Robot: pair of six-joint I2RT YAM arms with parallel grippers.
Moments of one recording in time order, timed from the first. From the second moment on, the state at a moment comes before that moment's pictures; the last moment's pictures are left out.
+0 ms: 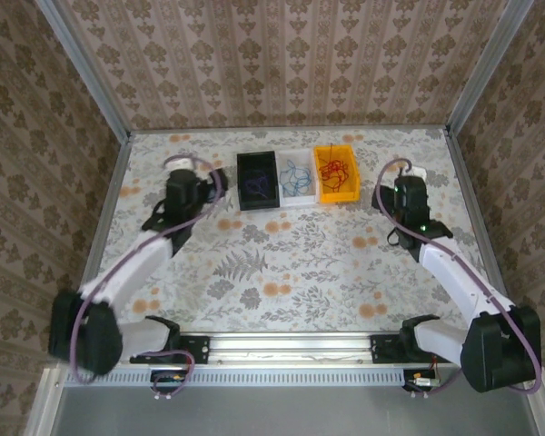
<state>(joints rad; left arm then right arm) -0.36 1.13 0.77 -0.05 -0.28 -0.47 0.13 1.12 0.67 -0.12 0.34 0.27</state>
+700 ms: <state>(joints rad) -0.05 1.33 0.46 0.18 -0.57 -0.15 0.00 1.53 0.40 0.71 0.17 0.07</state>
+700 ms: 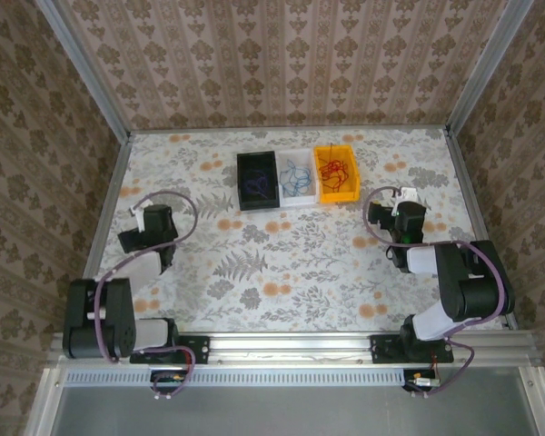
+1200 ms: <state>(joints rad) -0.06 1.56 0.37 0.74 -0.25 0.04 0.02 1.53 0.40 0.74 0.12 0.05</state>
